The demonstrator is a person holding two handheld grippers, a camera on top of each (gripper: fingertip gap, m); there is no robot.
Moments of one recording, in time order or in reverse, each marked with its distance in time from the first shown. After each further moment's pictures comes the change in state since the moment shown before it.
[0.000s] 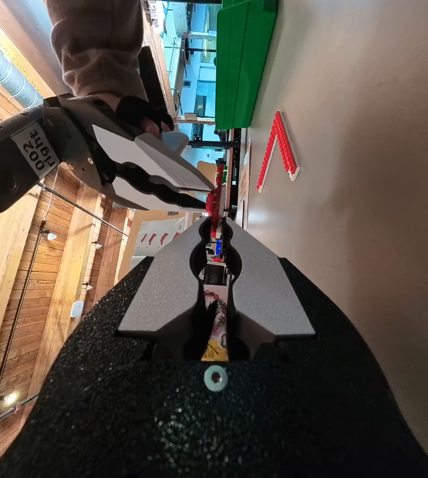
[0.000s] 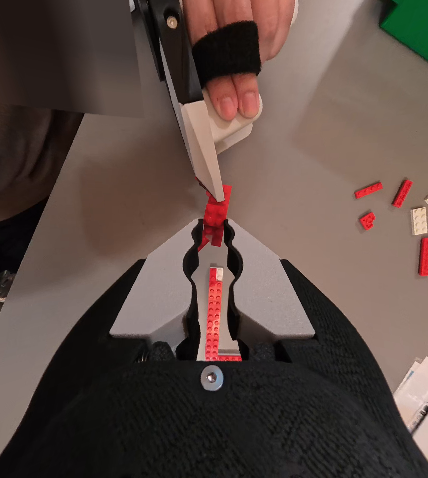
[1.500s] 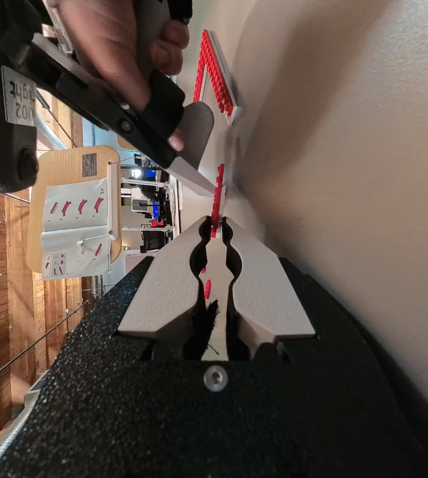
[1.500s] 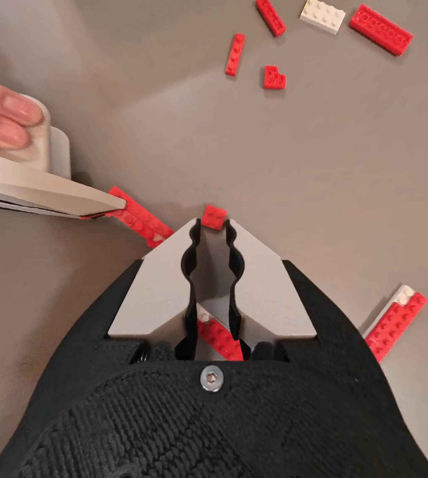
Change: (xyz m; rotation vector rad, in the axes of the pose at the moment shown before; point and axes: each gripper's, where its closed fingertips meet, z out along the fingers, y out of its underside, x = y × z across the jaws) left arm 0.055 0.041 0.006 -0.194 0.304 -0.077; right arm 0.071 0.068 0.059 0.131 0.435 0.821
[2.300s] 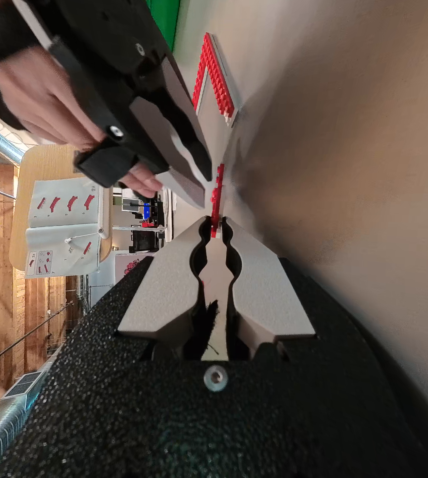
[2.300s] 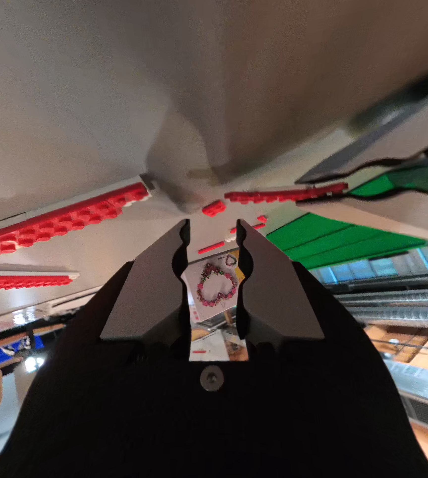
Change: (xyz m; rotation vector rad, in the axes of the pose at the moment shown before) left arm 0.001 0.000 0.000 0.015 0.022 -0.052; right arm 0.001 -0.002 -0.008 -0.267 0.369 -2.372
